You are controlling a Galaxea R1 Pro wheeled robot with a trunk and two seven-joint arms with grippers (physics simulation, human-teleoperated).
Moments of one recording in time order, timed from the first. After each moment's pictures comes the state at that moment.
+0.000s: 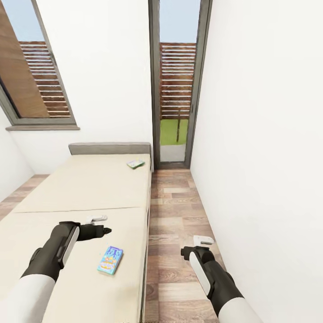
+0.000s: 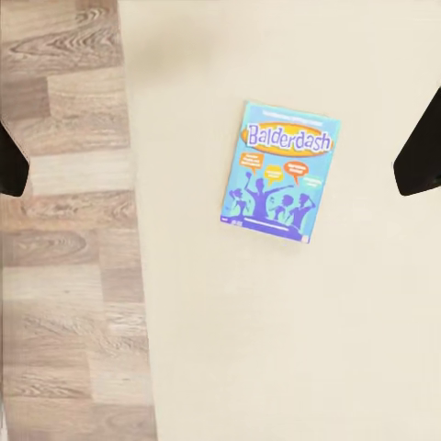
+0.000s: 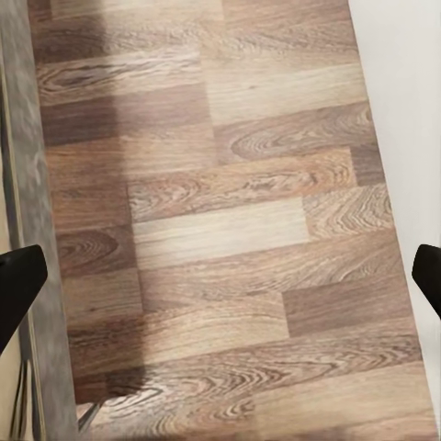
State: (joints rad) left arm -0.64 0.14 0.10 -0.99 -0.03 0.86 -0.33; right arm -0.52 0.17 0.14 -0.86 -0.25 0.61 -0.43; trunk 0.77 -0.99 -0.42
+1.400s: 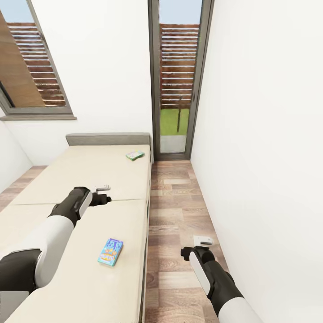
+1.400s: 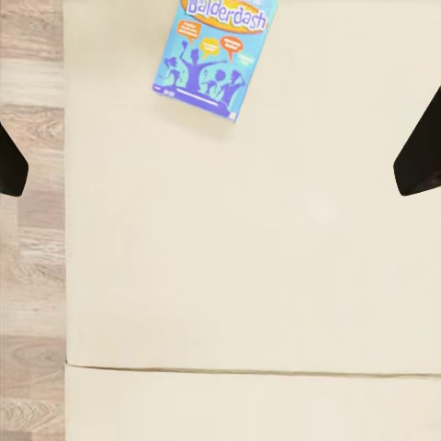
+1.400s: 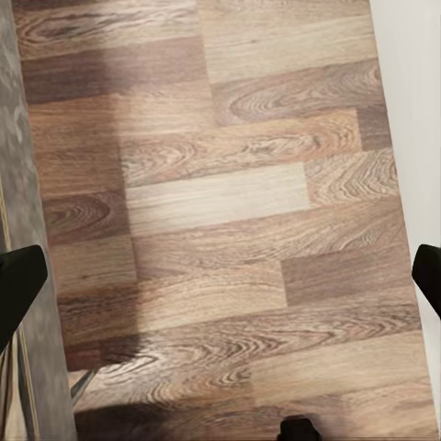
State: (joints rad) left arm -1.08 0.10 0.10 -0.49 -0.04 0.68 -0.05; right arm -0.52 0.17 0.14 -0.86 -0.25 0.63 -0.42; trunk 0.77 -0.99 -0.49
